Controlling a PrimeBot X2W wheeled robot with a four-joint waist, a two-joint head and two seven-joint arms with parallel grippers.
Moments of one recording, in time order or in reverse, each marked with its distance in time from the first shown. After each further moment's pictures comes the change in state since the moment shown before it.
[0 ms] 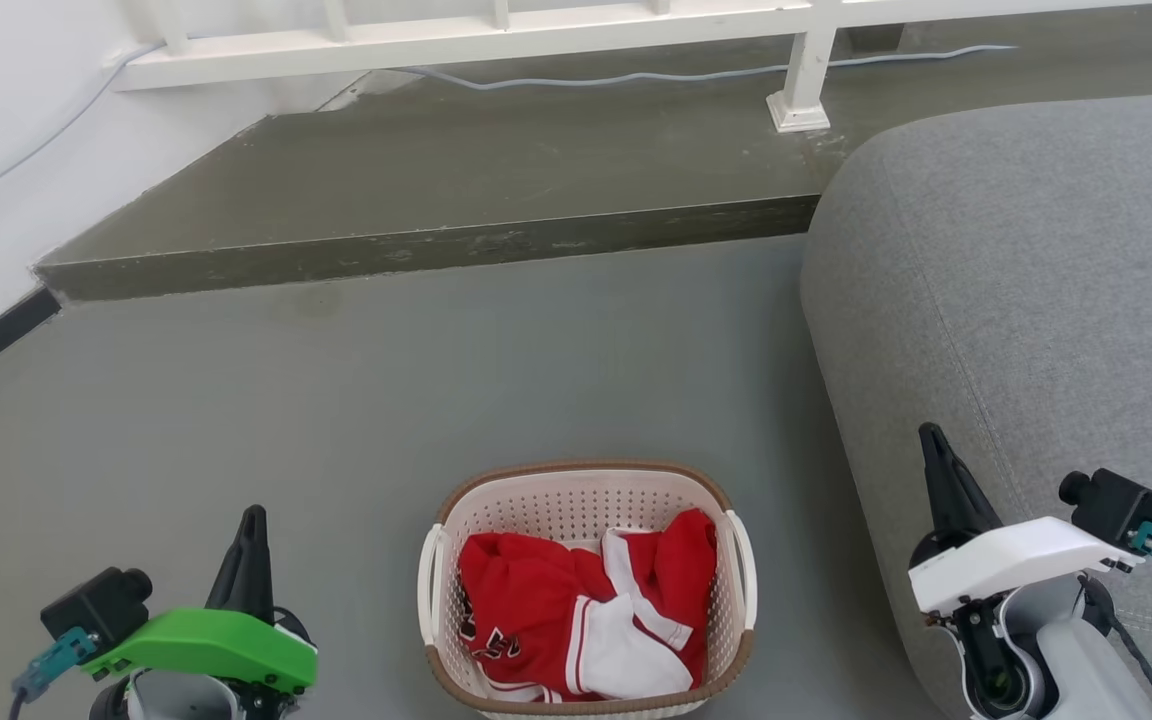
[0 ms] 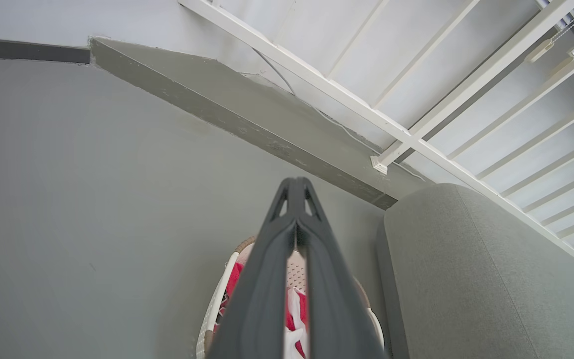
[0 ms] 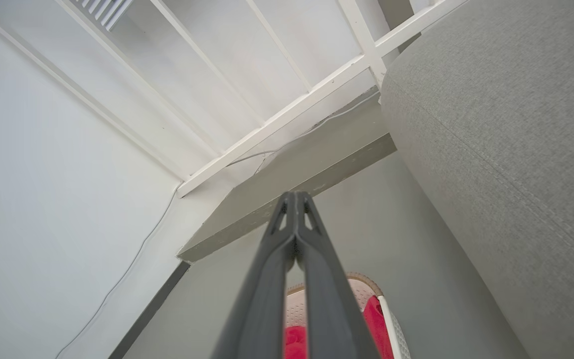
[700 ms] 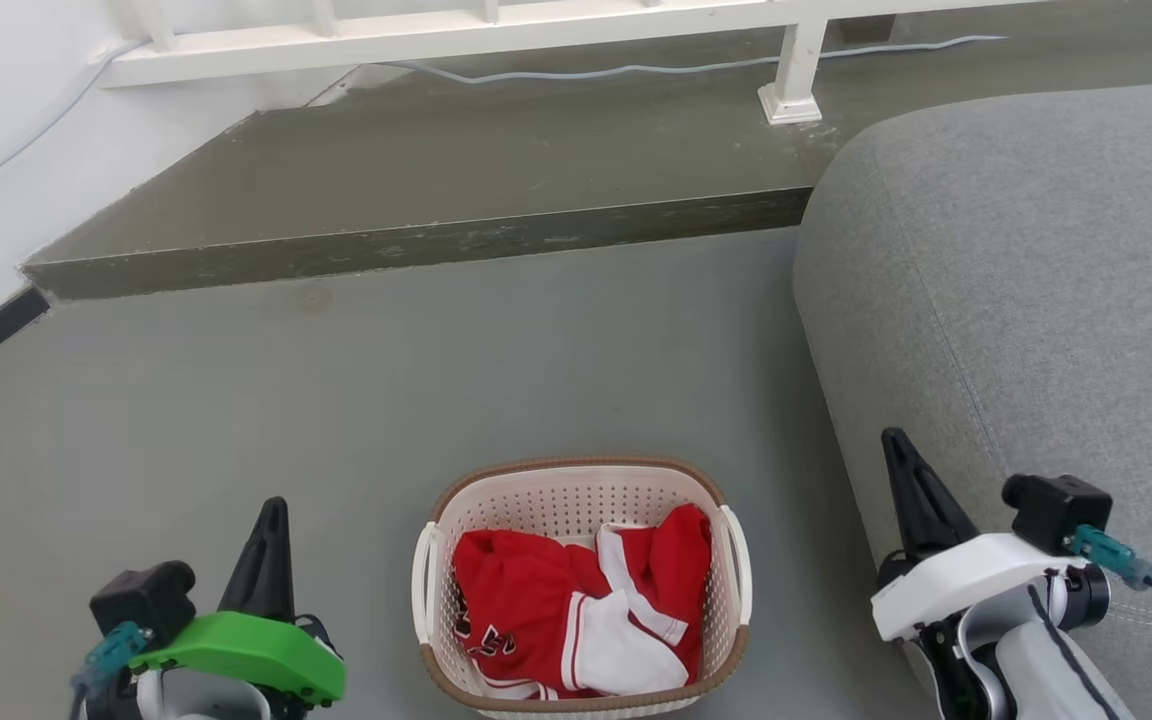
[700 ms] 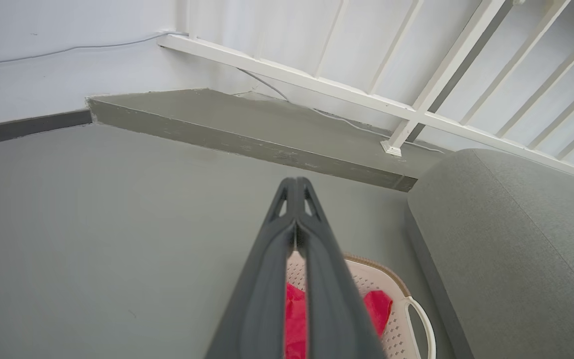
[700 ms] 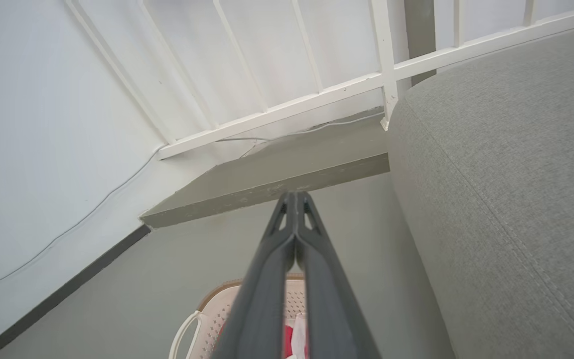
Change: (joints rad) left arm 0.001 0.000 -0.042 0.000 0.248 0.007 -0.076; right arm 0.000 -0.004 0.066 0.011 -0.283 -0.009 -0.070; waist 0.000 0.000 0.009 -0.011
